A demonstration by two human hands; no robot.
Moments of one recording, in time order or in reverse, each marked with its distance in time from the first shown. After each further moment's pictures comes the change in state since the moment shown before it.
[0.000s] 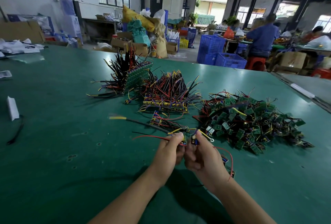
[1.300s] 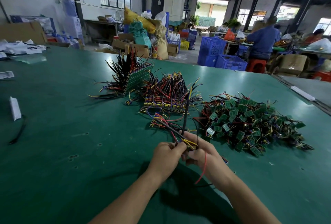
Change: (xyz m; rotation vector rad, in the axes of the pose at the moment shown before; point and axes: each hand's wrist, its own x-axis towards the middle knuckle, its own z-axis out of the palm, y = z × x) left_hand 0.012 -0.013 -0.011 0.415 0.054 -0.049; right_hand 0.006 -0.003 -0.027 -0.385 -0.210 -0.091
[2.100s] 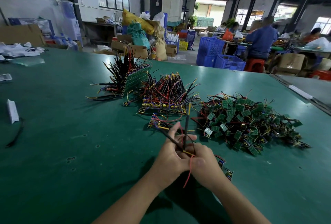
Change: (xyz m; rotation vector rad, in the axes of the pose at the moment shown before) left_hand -0.019 0.013 0.003 -0.326 -0.300 0.282; right_hand -0.001 -0.005 0.014 -0.755 0.203 -0.043
